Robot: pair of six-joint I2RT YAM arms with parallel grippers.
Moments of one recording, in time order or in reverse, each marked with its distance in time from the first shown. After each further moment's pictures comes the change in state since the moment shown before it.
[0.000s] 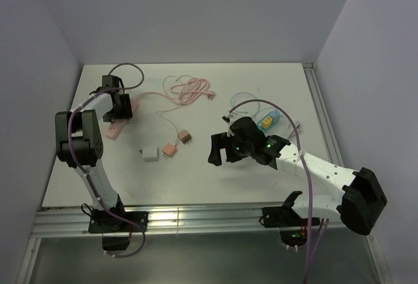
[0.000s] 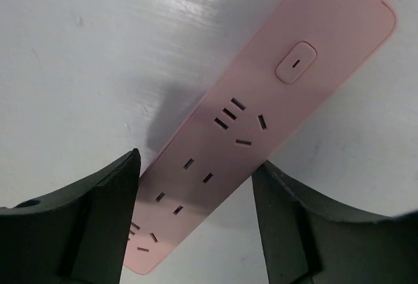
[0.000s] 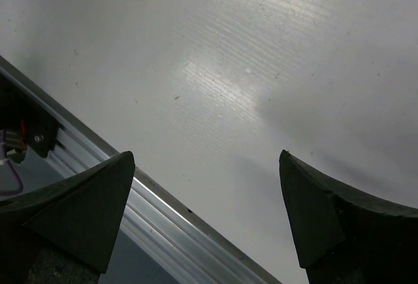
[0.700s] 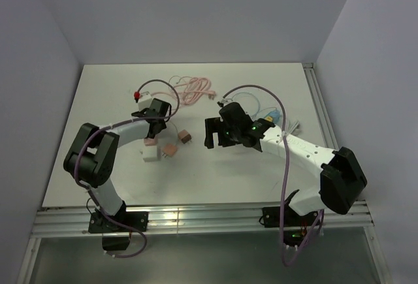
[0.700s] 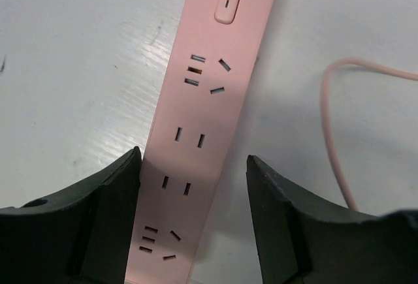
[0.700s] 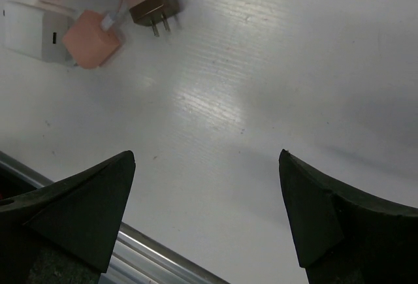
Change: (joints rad) left arm -0.466 -0.176 -0.352 0.234 -0.389 -0.578; right arm -0.032 0.238 0.220 -0.056 0.154 0.014
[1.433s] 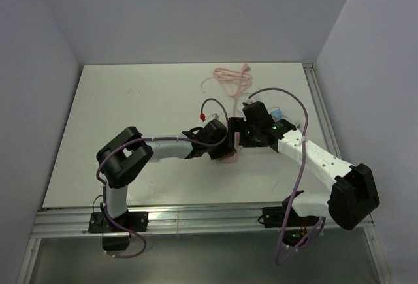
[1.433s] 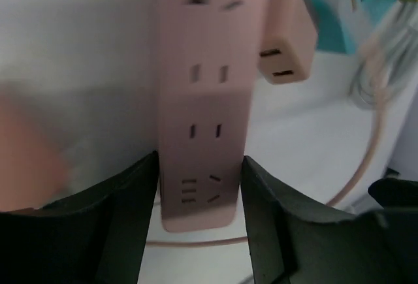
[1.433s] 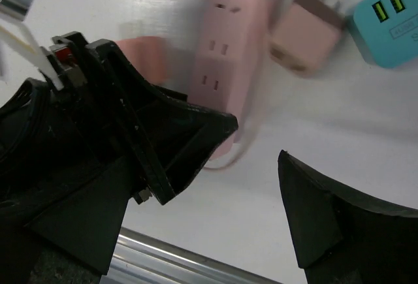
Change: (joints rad) left arm -0.549 0.152 0.158 0.195 0.460 -0.425; right arm -0.192 -0.117 -0.087 -0.114 -0.012 -0.010
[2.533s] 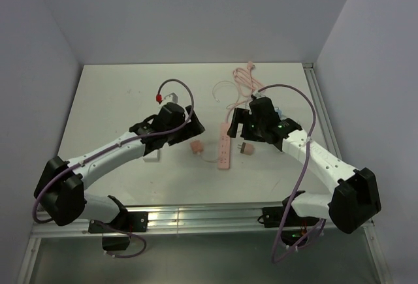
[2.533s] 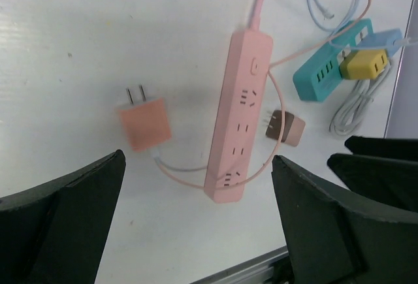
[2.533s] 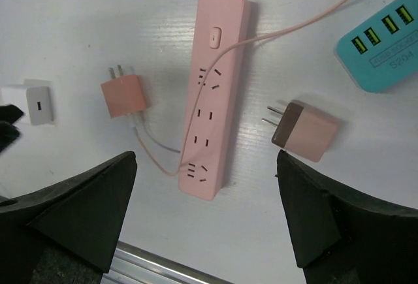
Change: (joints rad) left arm 0.184 -0.535 -0.155 -0.293 -0.093 0.130; right arm -0.067 -0.064 -0.002 0.054 -0.006 0.071
